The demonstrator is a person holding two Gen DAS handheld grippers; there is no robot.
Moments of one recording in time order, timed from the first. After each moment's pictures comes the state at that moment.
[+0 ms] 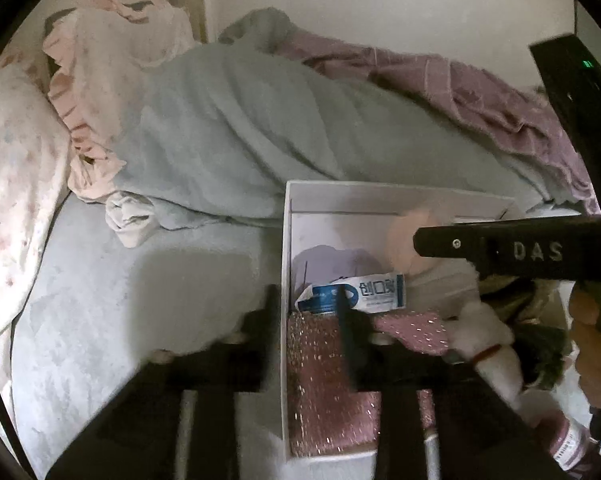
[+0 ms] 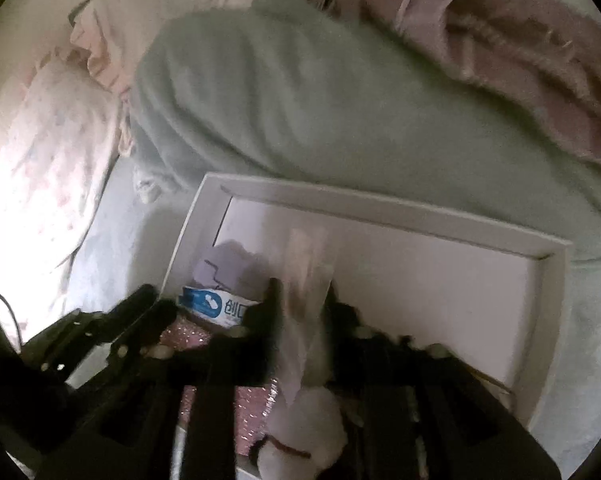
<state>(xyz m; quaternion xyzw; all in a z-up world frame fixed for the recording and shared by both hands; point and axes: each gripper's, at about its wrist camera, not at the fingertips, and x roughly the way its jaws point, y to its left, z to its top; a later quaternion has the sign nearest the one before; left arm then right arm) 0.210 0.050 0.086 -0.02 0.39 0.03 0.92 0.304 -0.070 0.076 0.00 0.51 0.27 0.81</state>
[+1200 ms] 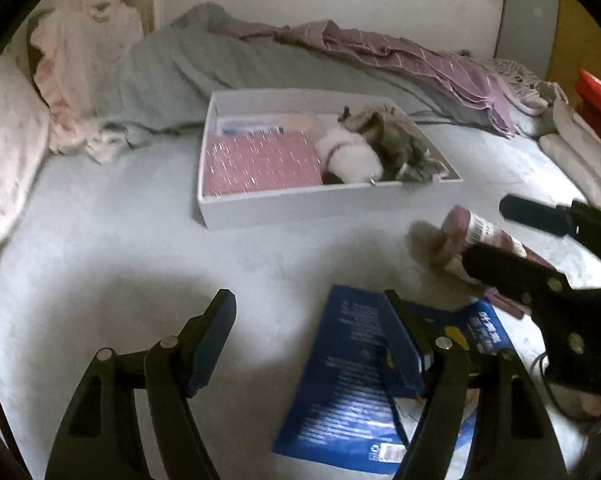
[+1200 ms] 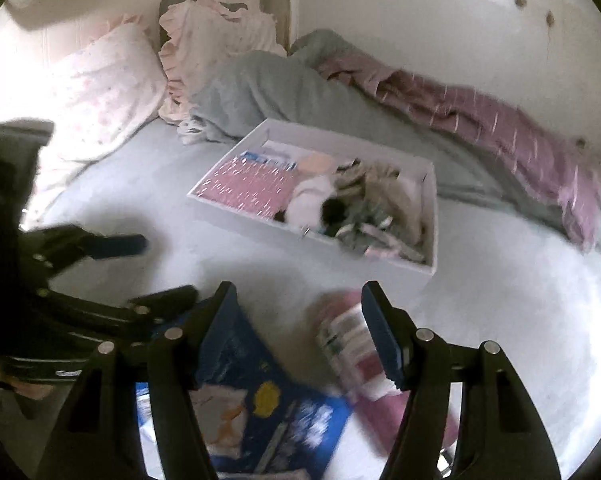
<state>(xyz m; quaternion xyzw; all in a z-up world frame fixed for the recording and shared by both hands) 0.048 0.004 0.059 -0.01 0.42 -0.08 0.91 0.050 -0.145 0.090 -0.09 0.36 0.23 0.90</state>
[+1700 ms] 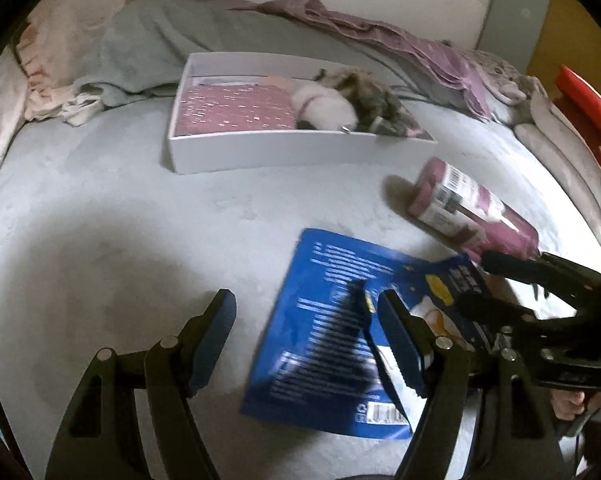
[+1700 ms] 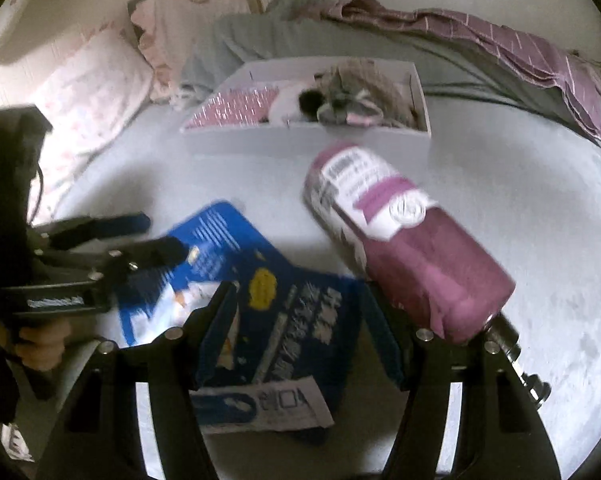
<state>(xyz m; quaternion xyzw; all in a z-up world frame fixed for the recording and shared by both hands) 0.030 0.001 0.033 -0.03 0.44 -0.13 0.89 0.025 -0.185 0.032 -0.02 0.43 0.23 0.87</state>
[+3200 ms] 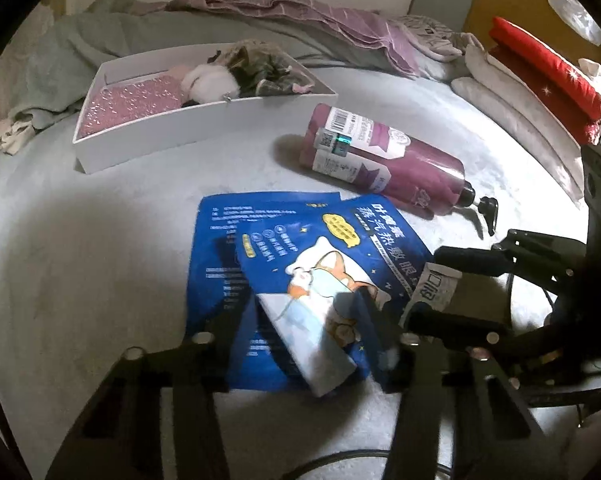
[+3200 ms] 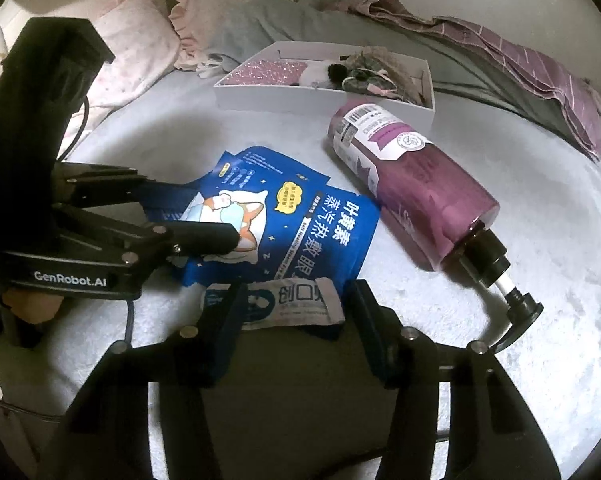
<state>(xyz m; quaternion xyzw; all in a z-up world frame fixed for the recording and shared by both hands) 0.000 -0.040 0.029 0.01 0.45 -0.23 0.86 -0.028 -0.194 0.027 -0.08 0.42 0.24 0.87</state>
